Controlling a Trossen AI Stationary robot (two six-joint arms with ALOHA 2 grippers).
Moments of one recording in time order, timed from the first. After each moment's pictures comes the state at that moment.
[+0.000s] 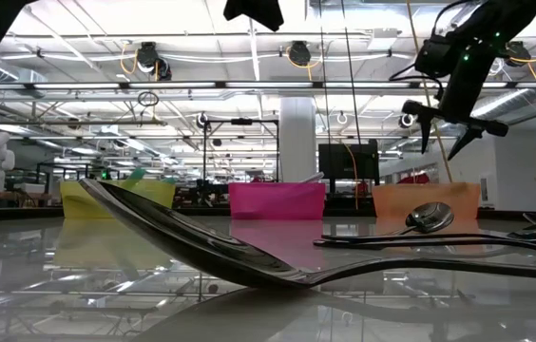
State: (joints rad) left arm 0.18 1.95 2.36 -1.28 -0.10 -0.08; right arm -1.06 1.11 0.79 -0.66 0.13 0.94
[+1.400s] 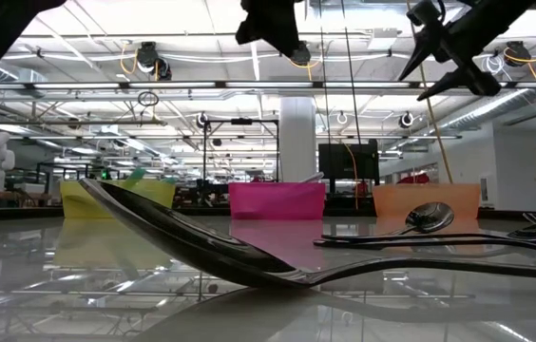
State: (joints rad) left arm 0.11 2.08 2.36 -1.33 0.00 -0.24; right arm -0.52 0.75 0.79 -0.71 -0.08 1.01
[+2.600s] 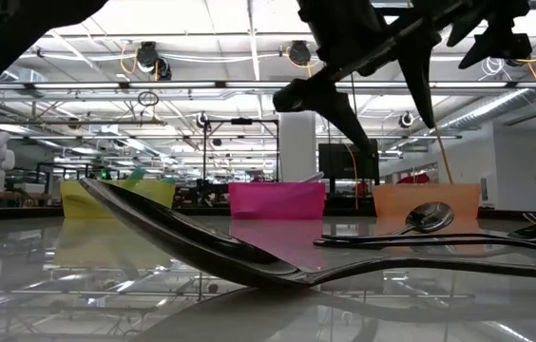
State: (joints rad) left arm -0.17 2.44 2.36 -1.03 -0.06 -1.02; right arm -0.46 0.75 1.06 -1.18 -0.18 0.61
